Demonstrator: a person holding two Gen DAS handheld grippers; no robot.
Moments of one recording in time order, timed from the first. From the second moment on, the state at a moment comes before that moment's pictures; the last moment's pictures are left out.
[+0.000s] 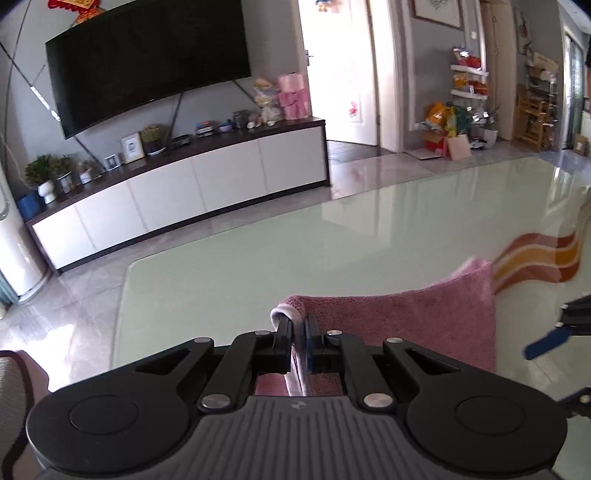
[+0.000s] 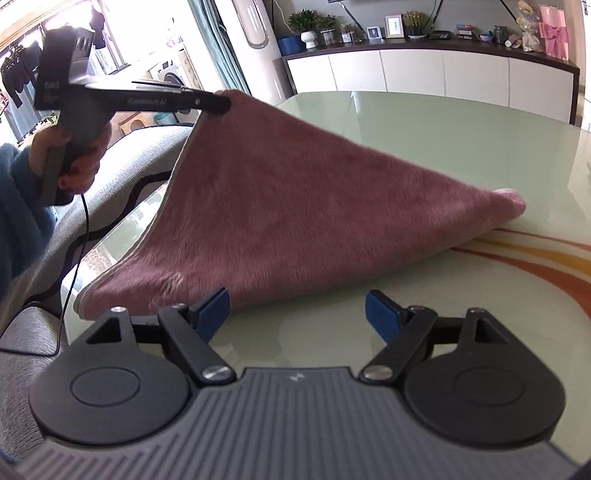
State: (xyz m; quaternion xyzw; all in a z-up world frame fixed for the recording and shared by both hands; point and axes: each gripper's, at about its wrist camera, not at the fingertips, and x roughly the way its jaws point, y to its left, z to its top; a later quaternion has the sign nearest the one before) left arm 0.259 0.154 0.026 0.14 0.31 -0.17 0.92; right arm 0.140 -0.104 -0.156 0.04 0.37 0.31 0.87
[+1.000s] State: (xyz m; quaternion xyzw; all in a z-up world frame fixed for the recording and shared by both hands) left arm 0.299 0.168 -0.012 0.13 0.34 -0.08 0.93; right arm 0.131 -0.106 -0.163 0.02 0.39 0.31 0.87
